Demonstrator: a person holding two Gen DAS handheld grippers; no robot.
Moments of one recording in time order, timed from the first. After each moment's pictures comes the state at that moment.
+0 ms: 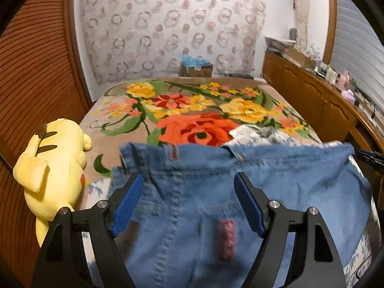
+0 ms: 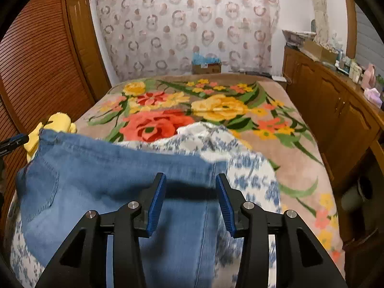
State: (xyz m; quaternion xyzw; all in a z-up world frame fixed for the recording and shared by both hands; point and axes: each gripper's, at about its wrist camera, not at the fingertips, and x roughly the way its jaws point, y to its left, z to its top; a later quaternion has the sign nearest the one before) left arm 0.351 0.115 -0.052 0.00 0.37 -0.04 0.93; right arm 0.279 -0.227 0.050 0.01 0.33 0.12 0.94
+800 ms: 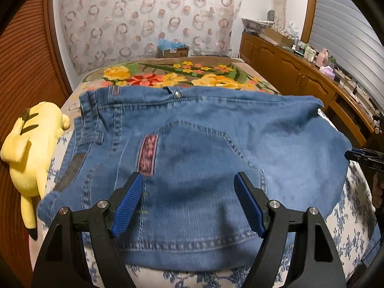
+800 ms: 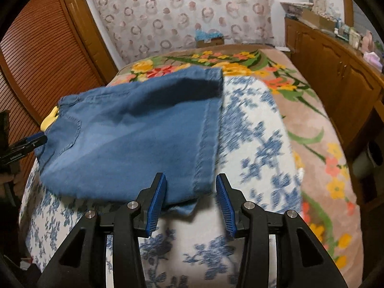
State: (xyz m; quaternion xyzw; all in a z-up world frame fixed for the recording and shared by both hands) left arm 0.278 0.061 -0.081 0.01 0.41 -0.09 0.91; right arm 0.189 -0.248 0.030 0.06 0.38 0.14 0.91
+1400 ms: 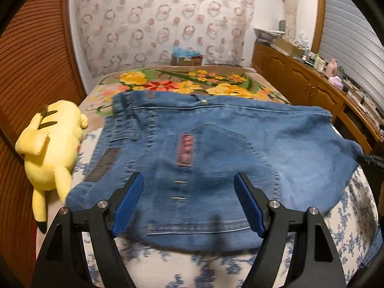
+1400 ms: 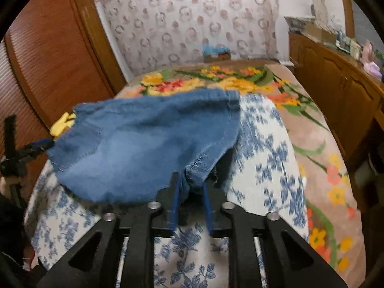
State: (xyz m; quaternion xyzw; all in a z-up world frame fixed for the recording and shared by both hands) left arm 0.258 0.098 -0.066 0.00 0.38 -0.04 0.92; right arm 0.144 -0.241 0.043 0.05 0.35 0.13 0.93
